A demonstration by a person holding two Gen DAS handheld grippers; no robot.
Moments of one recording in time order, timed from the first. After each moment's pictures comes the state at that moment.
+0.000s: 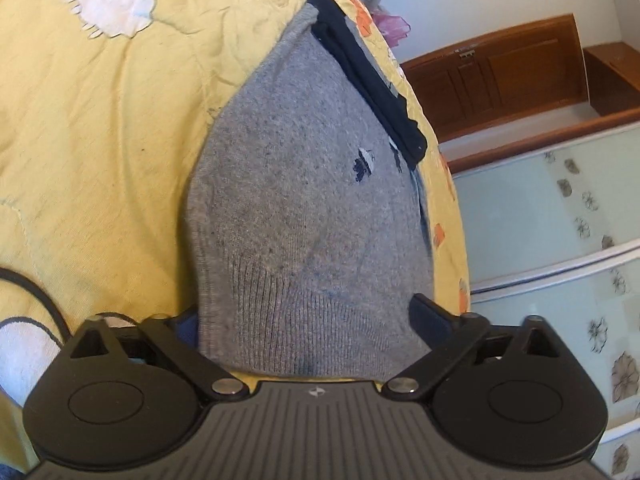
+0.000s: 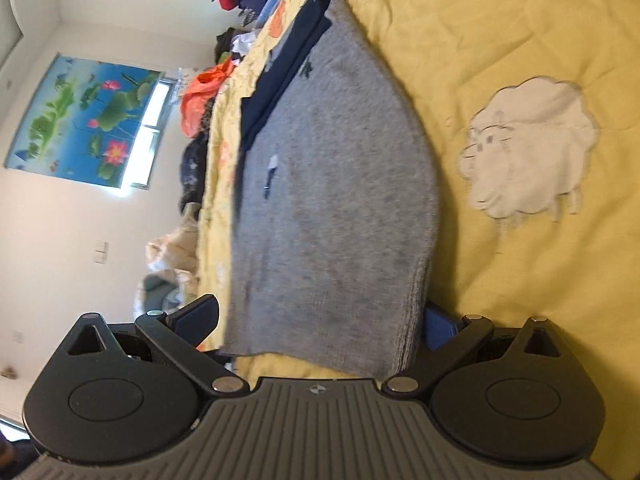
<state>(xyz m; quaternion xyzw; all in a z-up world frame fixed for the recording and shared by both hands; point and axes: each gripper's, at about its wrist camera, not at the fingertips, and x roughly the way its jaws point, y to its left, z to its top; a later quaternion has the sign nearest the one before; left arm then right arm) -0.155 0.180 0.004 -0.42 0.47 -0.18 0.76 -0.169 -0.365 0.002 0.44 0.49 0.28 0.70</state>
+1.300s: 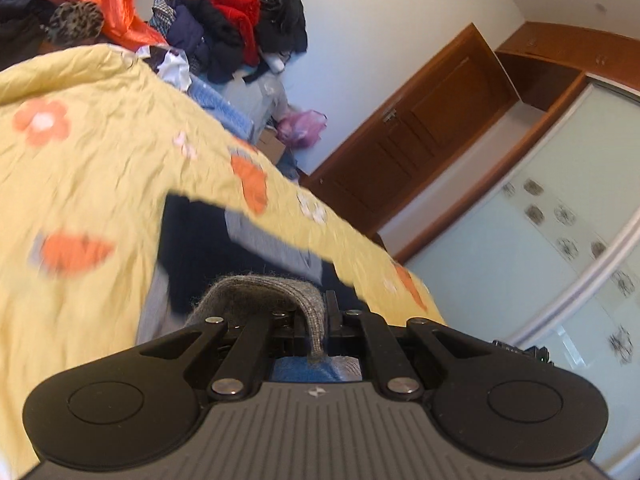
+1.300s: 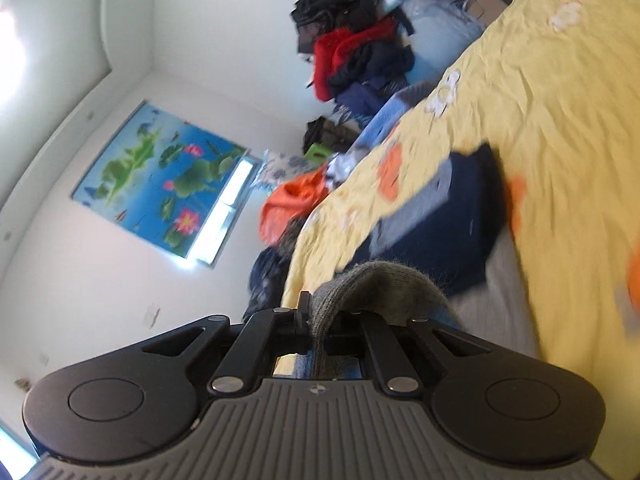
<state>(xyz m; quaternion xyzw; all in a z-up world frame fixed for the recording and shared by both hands) 0.065 0.165 0.133 -0.31 0.30 -0.21 0.88 0.100 -0.372 0.081 0.45 0.31 0.32 0.77</state>
